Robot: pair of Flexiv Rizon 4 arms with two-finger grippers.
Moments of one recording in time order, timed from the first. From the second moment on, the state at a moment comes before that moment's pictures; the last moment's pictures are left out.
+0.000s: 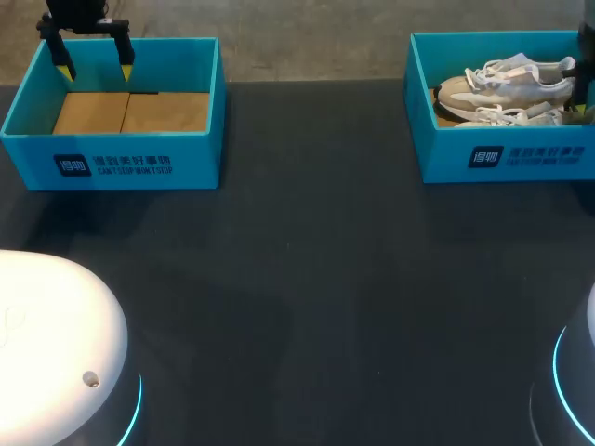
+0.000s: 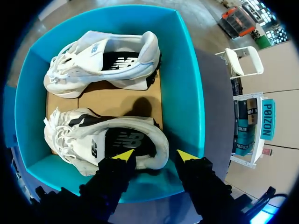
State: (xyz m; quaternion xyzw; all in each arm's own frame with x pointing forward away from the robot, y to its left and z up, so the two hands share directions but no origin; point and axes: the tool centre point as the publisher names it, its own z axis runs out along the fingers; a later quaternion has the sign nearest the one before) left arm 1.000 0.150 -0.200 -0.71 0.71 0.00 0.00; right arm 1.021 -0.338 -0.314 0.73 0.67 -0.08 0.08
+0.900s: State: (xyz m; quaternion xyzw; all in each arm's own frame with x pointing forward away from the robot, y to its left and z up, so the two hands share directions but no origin) left arm 1.000 0.150 -0.200 -0.71 0.71 0.00 0.00; right arm 1.021 -0.351 -0.344 0.74 0.67 -0.11 0.05
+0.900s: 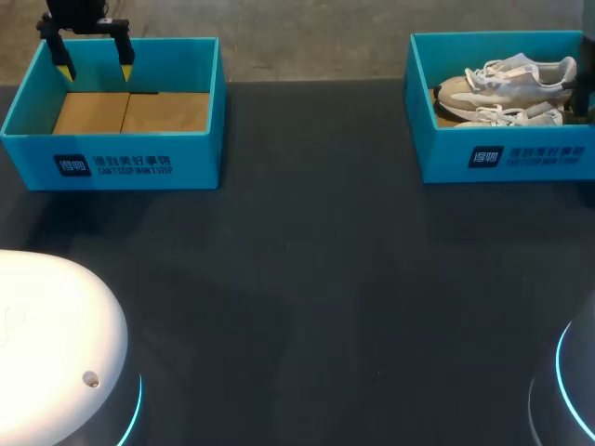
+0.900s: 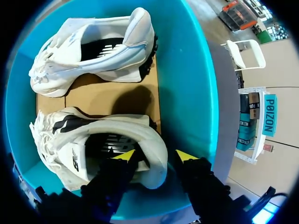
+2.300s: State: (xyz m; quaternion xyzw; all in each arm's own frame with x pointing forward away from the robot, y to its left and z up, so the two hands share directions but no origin) left arm 1.000 0.150 -0.200 -0.71 0.71 0.00 0.00; right arm 1.014 -0.349 -0.356 0.75 0.66 -0.10 0.03
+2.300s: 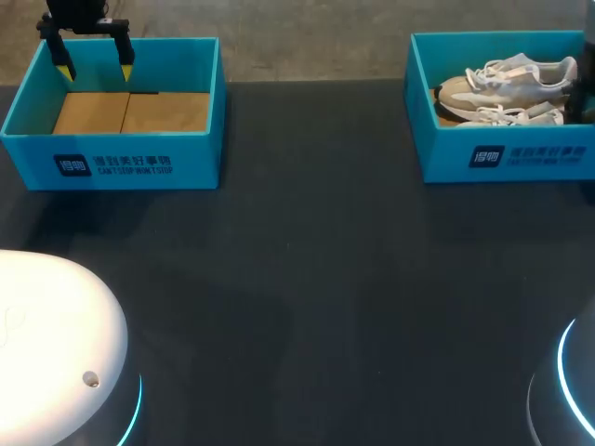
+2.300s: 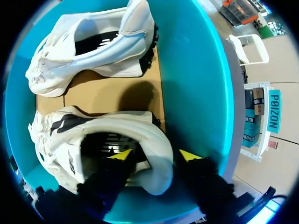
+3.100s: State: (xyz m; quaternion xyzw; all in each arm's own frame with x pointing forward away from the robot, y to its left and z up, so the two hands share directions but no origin) left arm 1.000 0.150 -0.200 -0.71 0.71 0.00 0.00; right arm 1.009 -0.343 -0.350 0.75 0.66 -0.10 0.03
